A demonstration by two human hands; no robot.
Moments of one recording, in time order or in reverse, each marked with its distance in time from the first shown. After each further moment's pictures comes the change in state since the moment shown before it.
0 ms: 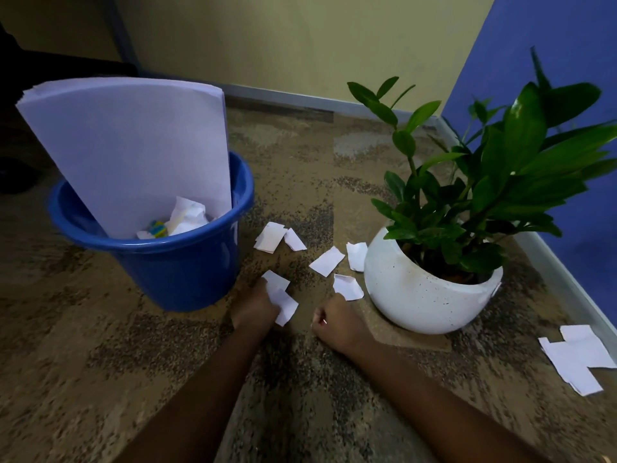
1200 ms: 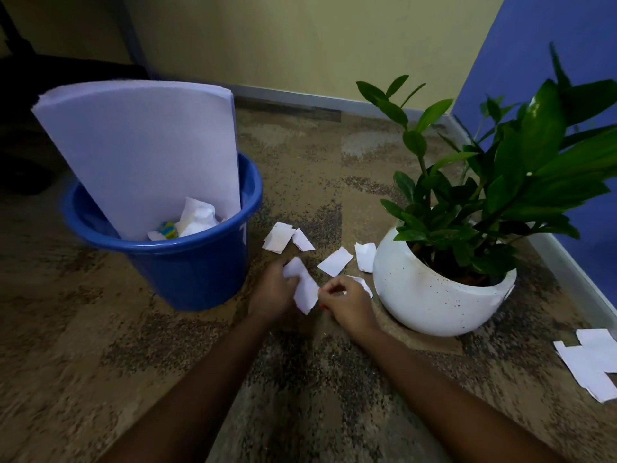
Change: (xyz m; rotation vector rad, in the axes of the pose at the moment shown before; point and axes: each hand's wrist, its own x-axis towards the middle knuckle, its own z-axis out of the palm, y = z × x) left_hand 0.000 0.021 -0.024 -0.467 0.114 0.177; right_hand 0.010 -0.013 -0.010 0.625 0.210 0.133
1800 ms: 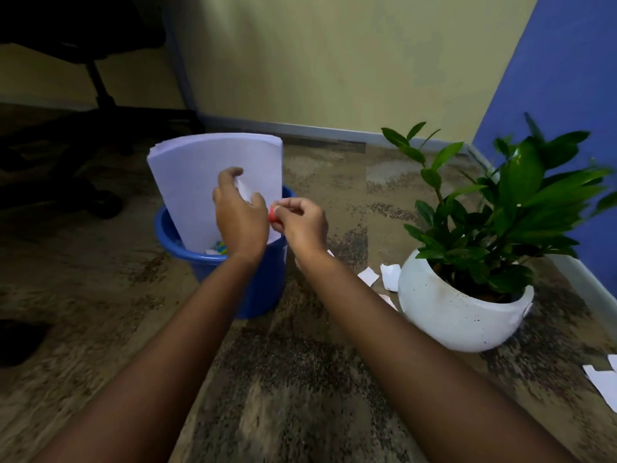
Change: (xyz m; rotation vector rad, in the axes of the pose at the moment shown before) left_hand -0.039 0.087 -0.143 -0.192 0.739 0.158; right_hand -0.009 -0.194 0.052 0.492 0.077 -0.124
